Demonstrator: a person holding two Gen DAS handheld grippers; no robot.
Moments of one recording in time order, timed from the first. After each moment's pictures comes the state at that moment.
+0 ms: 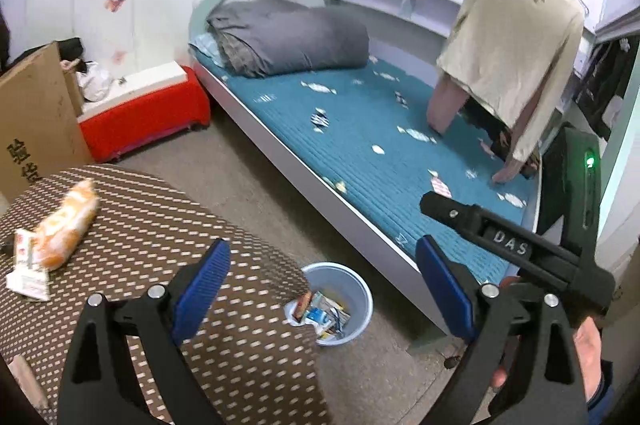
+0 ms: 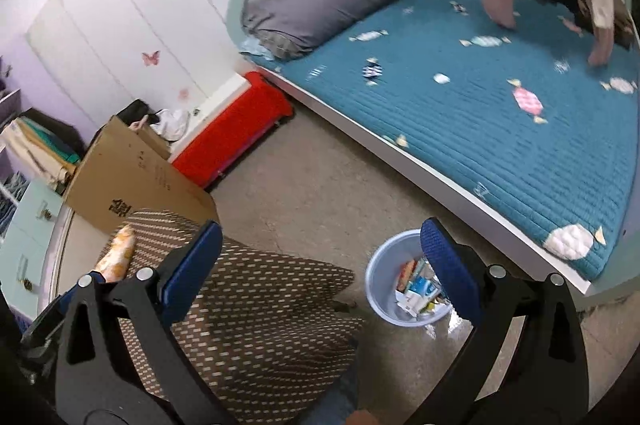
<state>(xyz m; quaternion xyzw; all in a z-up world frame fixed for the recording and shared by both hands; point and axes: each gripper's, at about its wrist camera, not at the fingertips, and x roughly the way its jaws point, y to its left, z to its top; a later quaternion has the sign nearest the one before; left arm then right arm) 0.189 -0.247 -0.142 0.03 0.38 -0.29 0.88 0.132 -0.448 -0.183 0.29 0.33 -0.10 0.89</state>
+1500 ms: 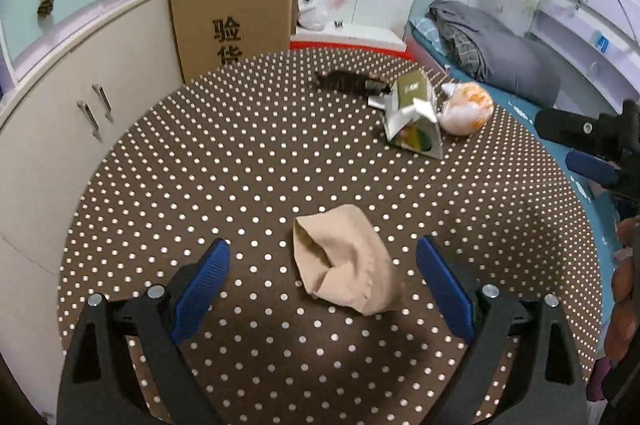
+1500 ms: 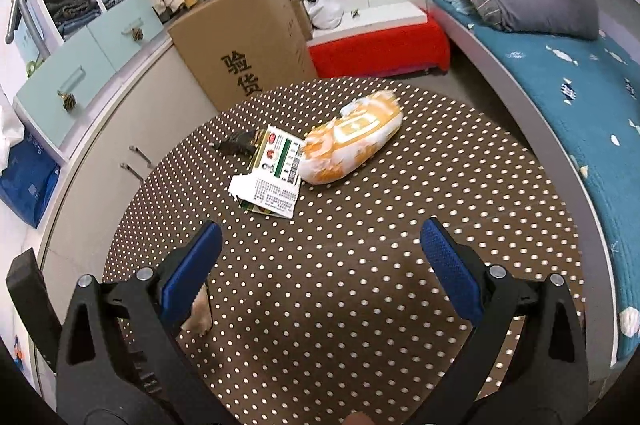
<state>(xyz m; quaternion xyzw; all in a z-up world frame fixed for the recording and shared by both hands) 0.170 0.094 -0.222 -0.06 0.44 0.01 0.90 0.224 -0.114 -0.183 0.10 0.42 0.13 0.89</state>
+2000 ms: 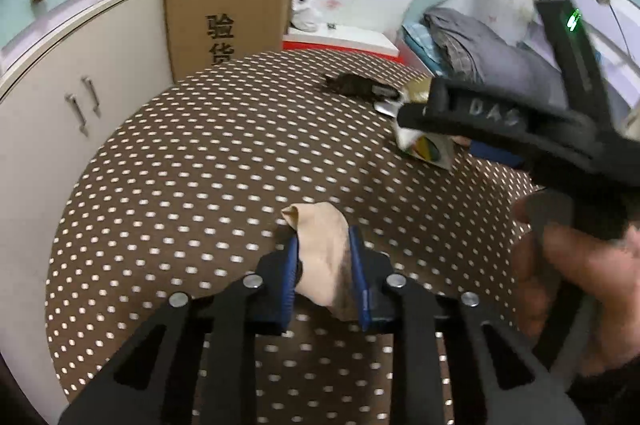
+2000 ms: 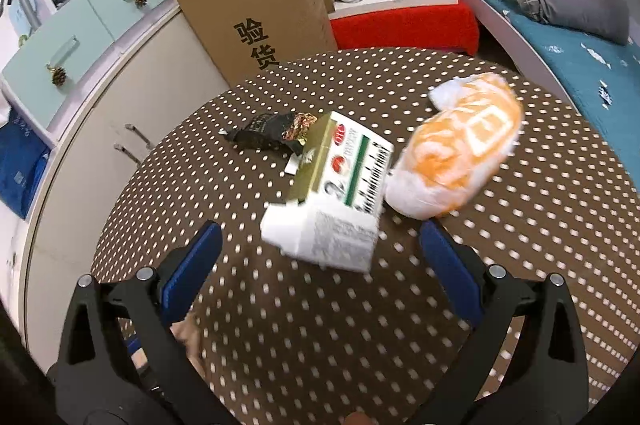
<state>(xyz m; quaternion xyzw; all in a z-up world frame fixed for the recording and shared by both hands) 0.176 0.123 -0.226 -0.09 0.43 -0.01 0.90 0.291 -0.038 -0.229 0.09 0.45 0.15 0.87</state>
